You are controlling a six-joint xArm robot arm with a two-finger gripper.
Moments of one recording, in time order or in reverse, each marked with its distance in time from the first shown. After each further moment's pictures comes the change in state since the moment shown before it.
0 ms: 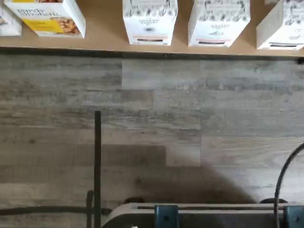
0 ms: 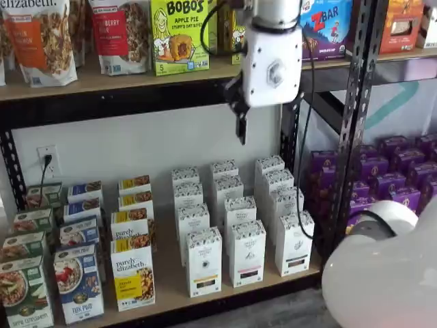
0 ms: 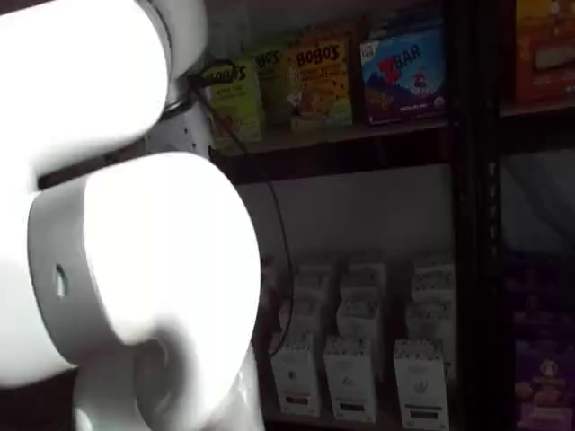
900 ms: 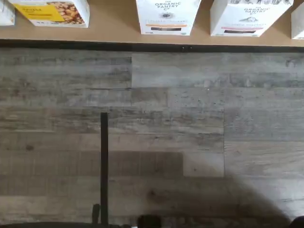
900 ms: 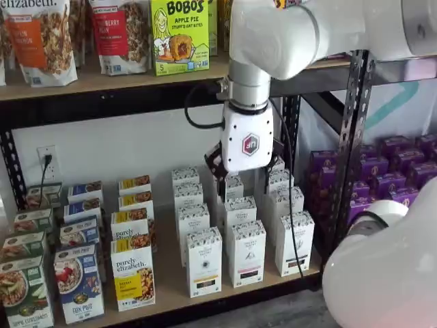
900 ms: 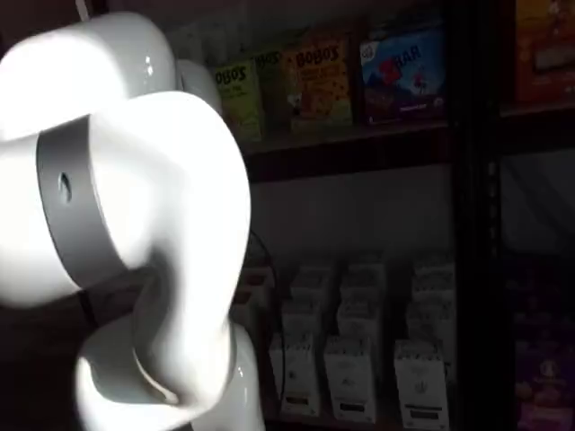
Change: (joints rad) arm 0.014 0.140 0.251 0.012 -0.382 0.028
